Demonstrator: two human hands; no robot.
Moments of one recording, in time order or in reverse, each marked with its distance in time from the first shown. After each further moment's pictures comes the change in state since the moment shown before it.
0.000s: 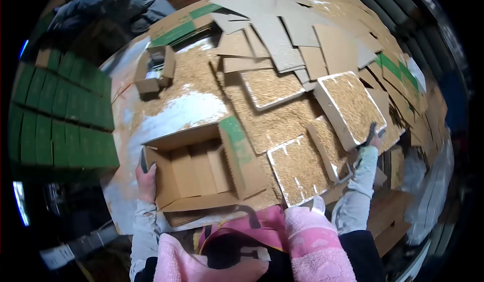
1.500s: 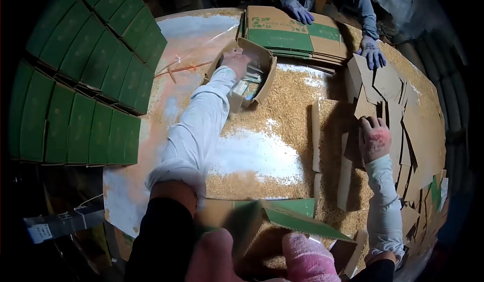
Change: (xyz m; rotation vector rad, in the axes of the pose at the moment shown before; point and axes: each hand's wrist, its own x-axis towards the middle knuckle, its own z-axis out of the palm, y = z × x) left_hand 0.483 -0.032 0.076 1.131 -0.085 0.400; right_hand -0.211 -0.040 0.495 -1.210 -1.017 -1.534
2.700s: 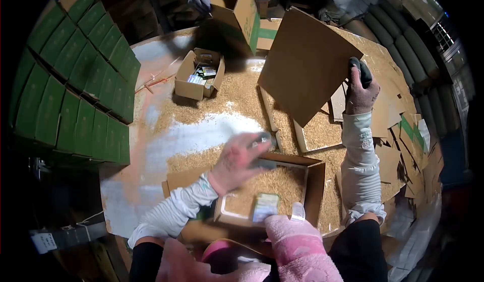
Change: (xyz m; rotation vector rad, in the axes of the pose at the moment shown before) left_hand -0.330 0.189 -0.185 -0.776 0.273 0.605; right_hand -0.074 0.005 -0.152 1.072 0.929 0.432
